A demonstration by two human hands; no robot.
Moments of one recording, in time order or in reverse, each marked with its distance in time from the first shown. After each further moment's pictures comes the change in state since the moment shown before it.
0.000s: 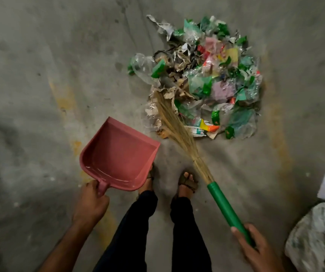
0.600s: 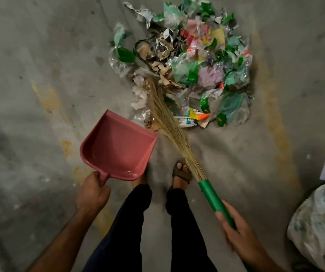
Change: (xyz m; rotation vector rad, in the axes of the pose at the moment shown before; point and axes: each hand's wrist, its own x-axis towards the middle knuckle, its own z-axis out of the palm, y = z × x) left_hand -0.002 0.061 0.040 0.097 -0.001 0.010; right_hand 0.036 0.031 -0.011 0.125 -0.179 -0.033
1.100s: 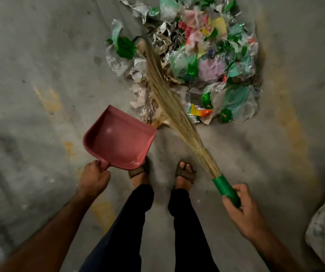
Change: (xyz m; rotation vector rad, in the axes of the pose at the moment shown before) left_hand 0.050 0.009 0.028 0.070 -0.002 0.076; right_hand 0.065 0.012 -0.026 -0.072 0.137 -0.171
